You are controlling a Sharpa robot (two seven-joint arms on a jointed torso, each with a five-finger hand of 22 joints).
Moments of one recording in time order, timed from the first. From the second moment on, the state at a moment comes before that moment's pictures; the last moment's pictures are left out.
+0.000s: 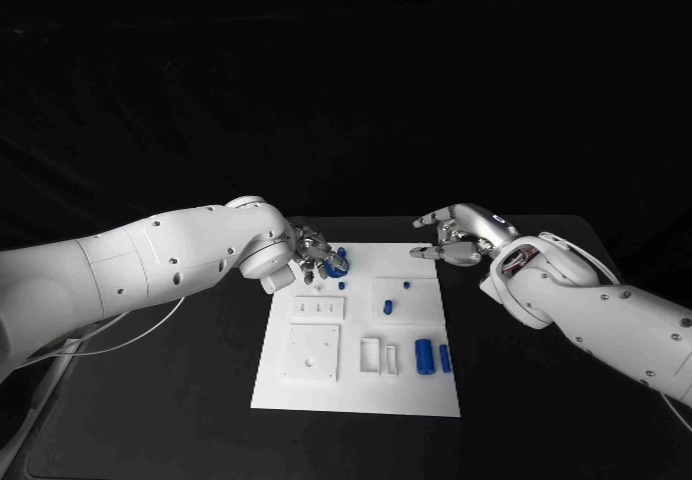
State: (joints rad) left arm 1.42 -0.58 -0.19 1.22 -0.70 -0.02 -0.48; left_hand 1.14 0.07 0.21 -0.10 0.44 1.17 0.07 0.06 0.31 1.47 -0.08 0.54 0.24 1.38 -0.13 1.21 0.68 0.02 1.11 -0.14 0.75 0.89; right arm 1.01 -0.72 0.30 1.32 -1.49 -0.36 0.06; right_hand 1.24 -0.10 0.06 -0.07 0.30 0.91 0.12 0.06 0.06 1.25 0.01 1.07 1.19 1.44 -0.06 0.95 1.03 0.12 1.46 -0.08 0.52 1.20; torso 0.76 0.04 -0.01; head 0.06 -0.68
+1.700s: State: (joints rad) left arm 1.32 -0.55 -0.24 1.13 -0.84 -0.06 -0.50; left_hand 1.12 0.09 0.20 -0.12 0.43 1.17 0.07 0.07 0.35 1.47 -0.08 0.62 0.24 1.41 -0.13 1.28 0.82 0.05 1.20 -0.09 0.53 1.15; right arm 1.03 -0.72 0.36 1.25 -1.10 -0.46 0.18; right_hand 1.22 -0.06 0.03 -0.12 0.38 0.91 0.12 0.06 0.06 1.18 0.01 0.98 1.04 1.43 -0.06 0.78 0.96 0.12 1.46 -0.08 0.32 1.01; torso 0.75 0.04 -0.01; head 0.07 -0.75
